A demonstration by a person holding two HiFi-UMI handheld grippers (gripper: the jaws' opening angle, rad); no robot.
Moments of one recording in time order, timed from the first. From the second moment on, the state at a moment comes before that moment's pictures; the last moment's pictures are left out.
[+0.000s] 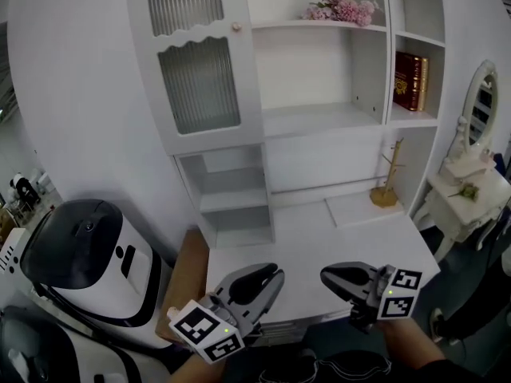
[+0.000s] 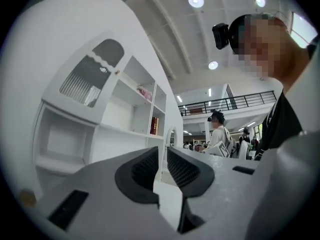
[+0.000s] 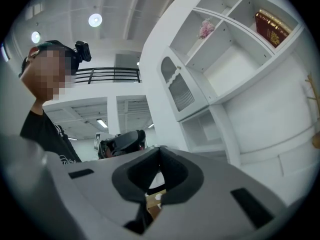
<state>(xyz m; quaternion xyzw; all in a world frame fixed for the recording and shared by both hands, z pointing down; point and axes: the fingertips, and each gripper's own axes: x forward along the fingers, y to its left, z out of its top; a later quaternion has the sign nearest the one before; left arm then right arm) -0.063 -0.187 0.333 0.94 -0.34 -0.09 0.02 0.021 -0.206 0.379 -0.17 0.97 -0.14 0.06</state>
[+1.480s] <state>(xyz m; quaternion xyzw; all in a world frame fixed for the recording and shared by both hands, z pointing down) -0.078 -0.114 0.424 0.93 -0.36 -0.05 0.11 -0.018 -0.129 0.441 -0.16 0.97 -0.18 0.07</state>
